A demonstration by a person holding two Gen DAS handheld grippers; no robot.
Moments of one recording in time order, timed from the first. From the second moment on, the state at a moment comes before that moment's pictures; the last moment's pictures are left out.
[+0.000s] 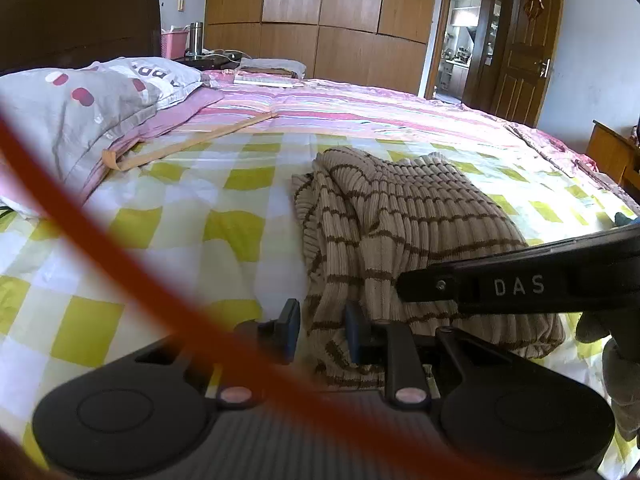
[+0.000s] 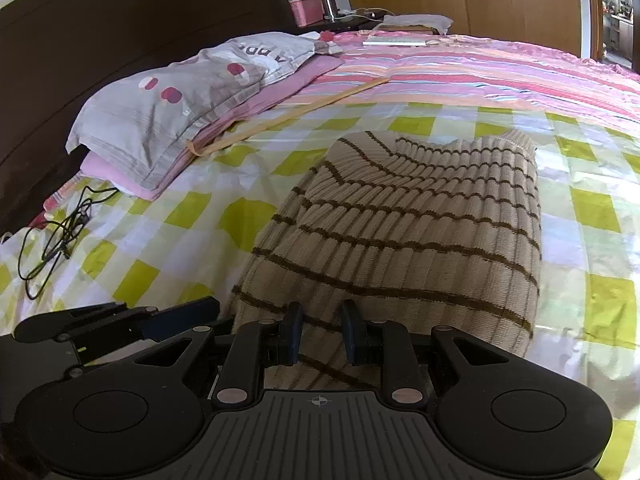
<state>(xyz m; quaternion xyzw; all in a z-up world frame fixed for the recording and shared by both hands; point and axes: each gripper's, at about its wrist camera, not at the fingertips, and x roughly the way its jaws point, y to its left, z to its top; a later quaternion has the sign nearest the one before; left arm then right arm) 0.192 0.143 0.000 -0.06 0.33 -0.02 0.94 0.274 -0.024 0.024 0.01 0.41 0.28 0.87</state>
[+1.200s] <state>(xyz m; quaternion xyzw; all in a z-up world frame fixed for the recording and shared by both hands) 0.170 0.151 0.034 -0.04 0.27 0.01 0.96 0.260 -0.076 0.056 0.04 0.35 0.26 0.90</state>
